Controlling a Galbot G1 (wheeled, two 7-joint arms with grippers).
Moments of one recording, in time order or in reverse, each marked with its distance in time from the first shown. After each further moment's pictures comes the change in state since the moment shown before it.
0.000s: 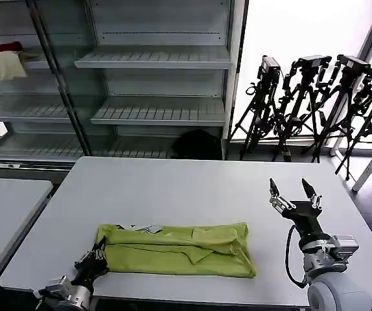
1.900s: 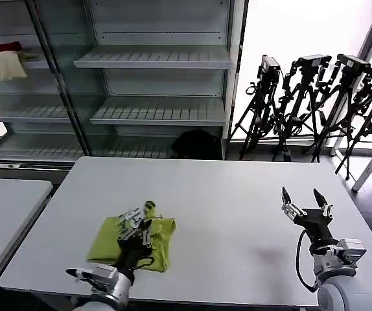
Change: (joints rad) left arm -0.069 -0.039 0.314 -0.213 0.416 0.147 0.072; right arm -0.024 -0.015 0.073 -0.065 0.014 0.006 -0.013
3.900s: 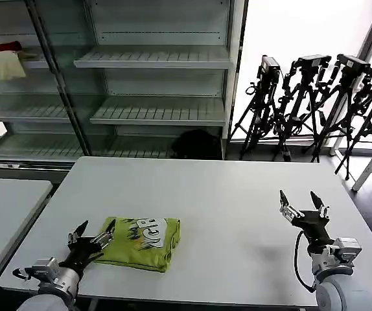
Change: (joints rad) left arm 0.015 0.111 -0.391 0.135 -0.433 0.031 0.043; right arm 0.005 0.001 -0.012 -0.031 -0.008 -0.007 -0.015
